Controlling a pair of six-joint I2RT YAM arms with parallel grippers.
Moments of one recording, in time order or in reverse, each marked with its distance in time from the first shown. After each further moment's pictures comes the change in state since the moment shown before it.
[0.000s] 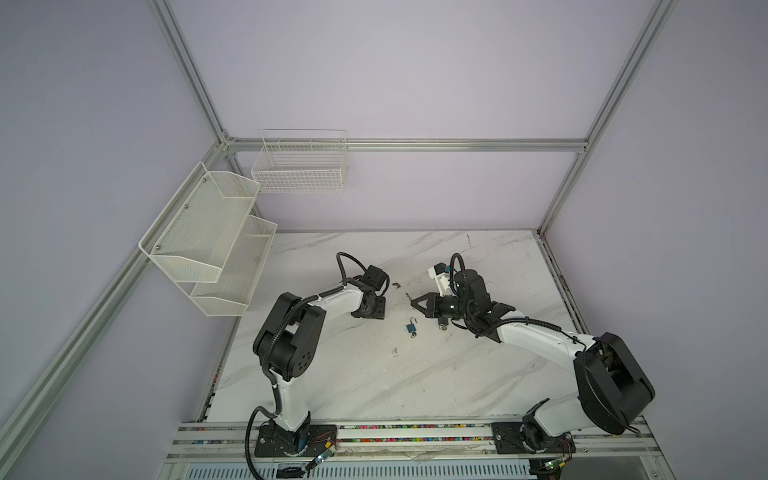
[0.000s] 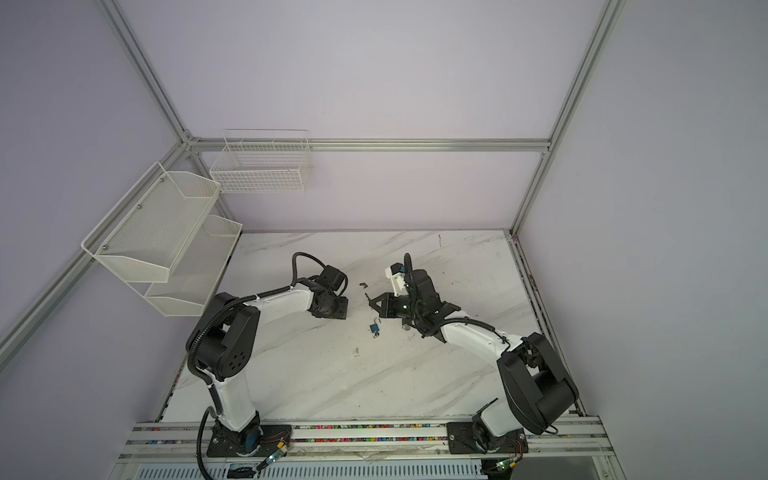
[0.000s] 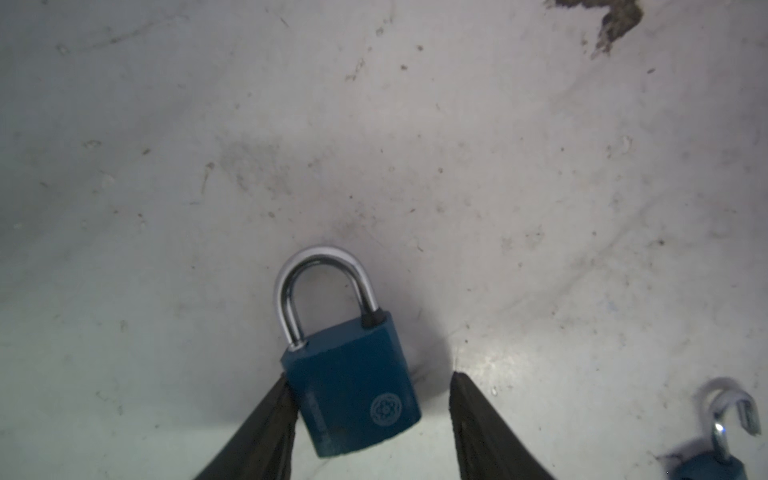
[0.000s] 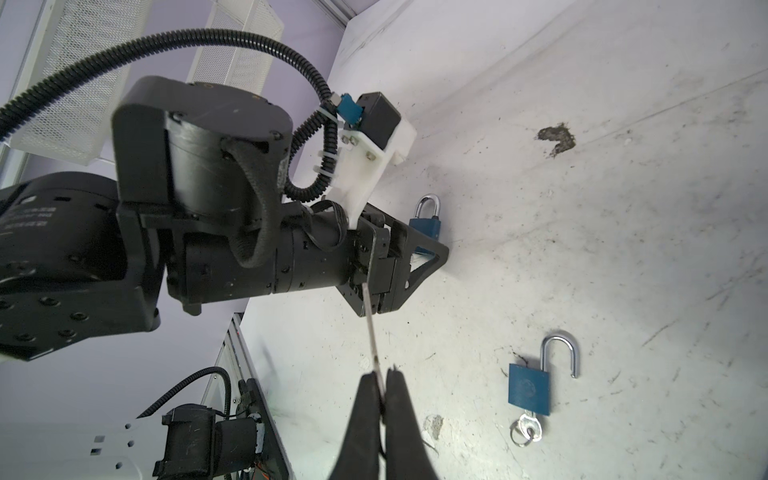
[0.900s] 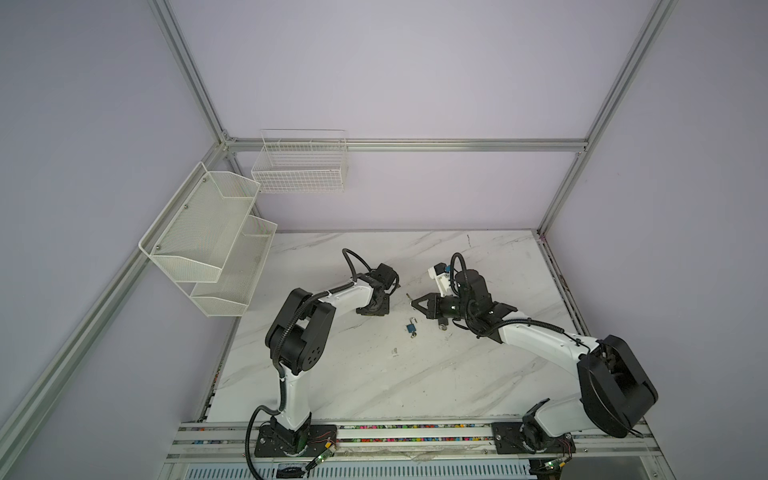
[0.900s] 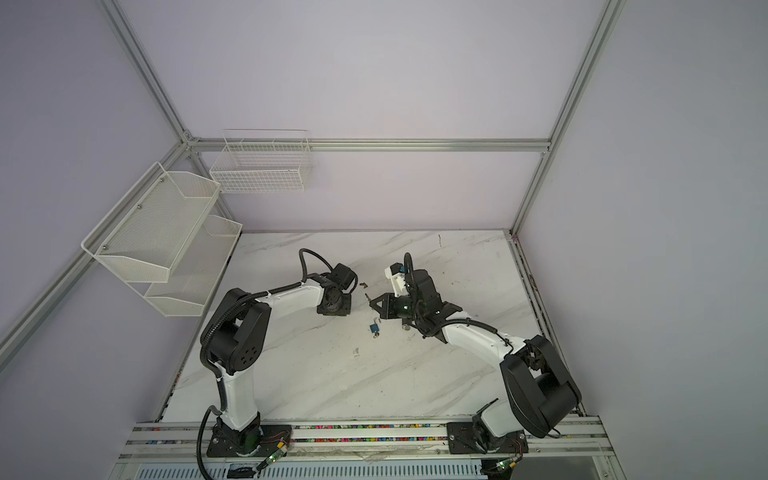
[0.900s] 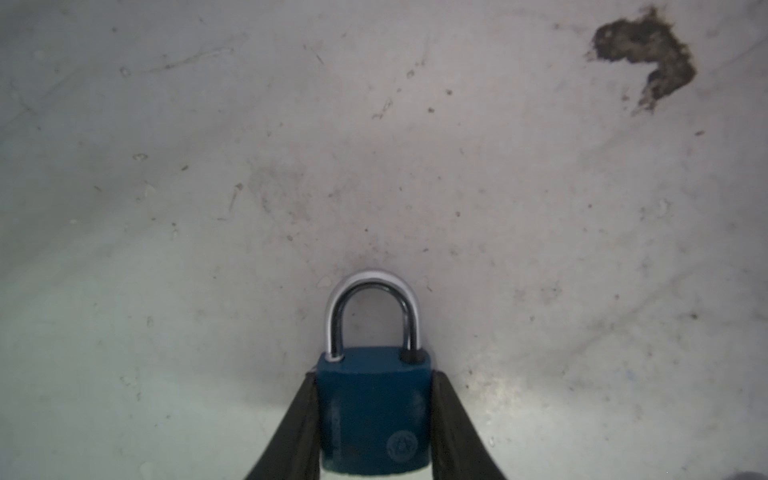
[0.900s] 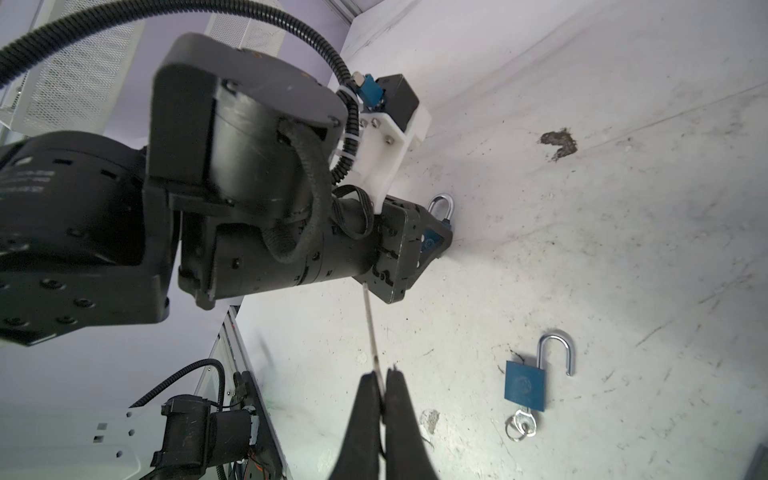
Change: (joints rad) left arm -0.034 0.071 0.105 -0.085 -0.105 -0.104; right arm 0.000 -0.021 0.006 -0.048 0.002 -0.046
